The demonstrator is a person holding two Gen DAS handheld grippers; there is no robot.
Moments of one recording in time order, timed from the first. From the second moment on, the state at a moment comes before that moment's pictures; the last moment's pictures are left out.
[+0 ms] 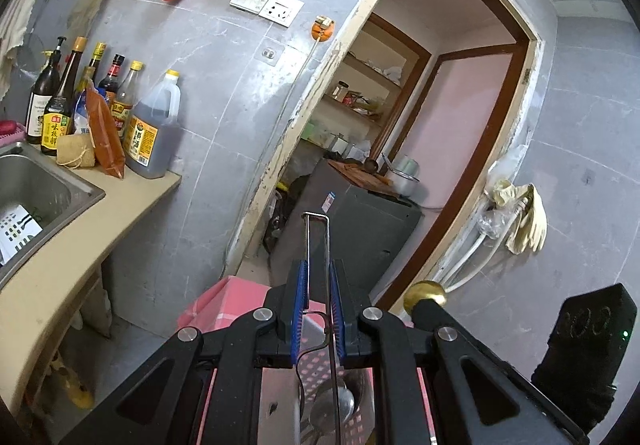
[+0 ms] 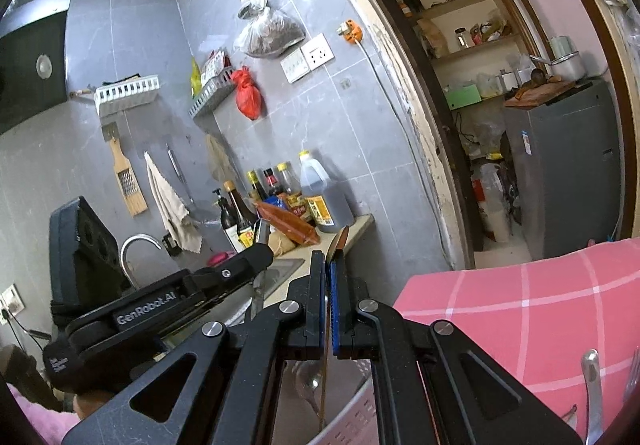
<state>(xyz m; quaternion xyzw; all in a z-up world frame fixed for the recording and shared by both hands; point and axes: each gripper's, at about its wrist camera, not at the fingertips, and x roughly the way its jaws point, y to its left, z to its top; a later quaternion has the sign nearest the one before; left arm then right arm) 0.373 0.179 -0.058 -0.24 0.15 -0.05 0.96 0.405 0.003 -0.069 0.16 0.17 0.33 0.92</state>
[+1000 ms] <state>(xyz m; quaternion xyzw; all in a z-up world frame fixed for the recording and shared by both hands) 0.322 0.168 -0.057 -0.19 0.22 -0.10 0.95 0.368 -0.002 -0.077 0.11 0.24 0.32 0.91</state>
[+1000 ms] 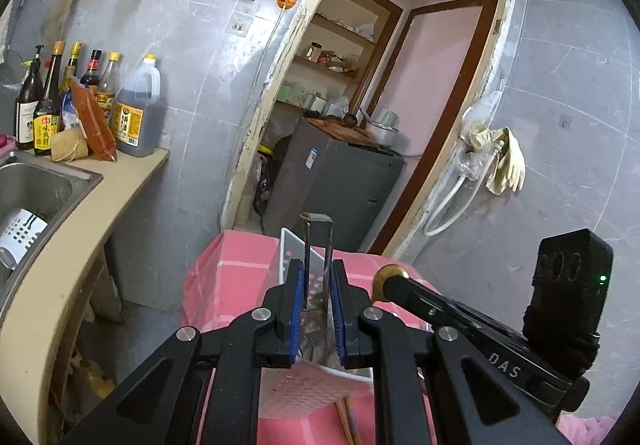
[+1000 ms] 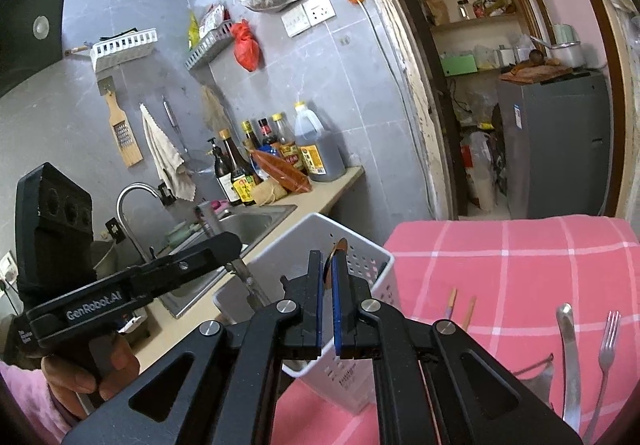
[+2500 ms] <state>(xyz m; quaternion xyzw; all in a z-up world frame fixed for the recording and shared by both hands) 0.292 0.014 -0.032 -0.10 0.19 -0.08 0.97 0.288 -0.213 -0.013 0.05 0.16 0.06 0.98</state>
